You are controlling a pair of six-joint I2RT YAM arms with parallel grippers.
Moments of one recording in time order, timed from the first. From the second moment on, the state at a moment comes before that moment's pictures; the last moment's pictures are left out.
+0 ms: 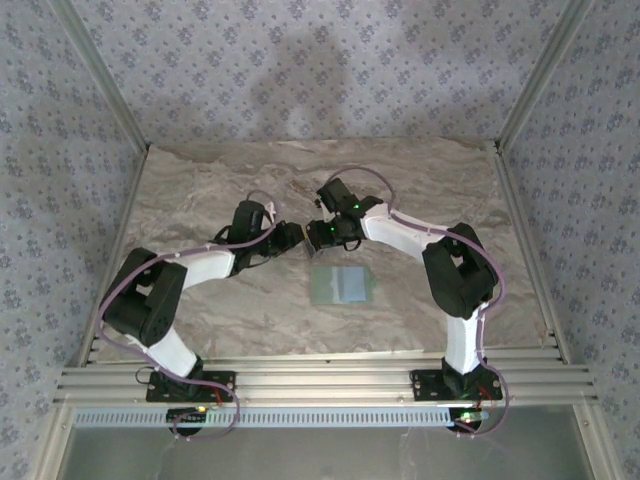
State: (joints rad) left arm -0.47 1.68 0.82 0.27 0.46 -0.90; right arm 0.67 1.92 1.41 -0.55 -0.11 0.37
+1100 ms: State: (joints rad) left arm -0.47 1.94 1.01 0.29 0.54 -0.87; right arm 0.61 1.90 1.33 -0.45 -0.24 0.39
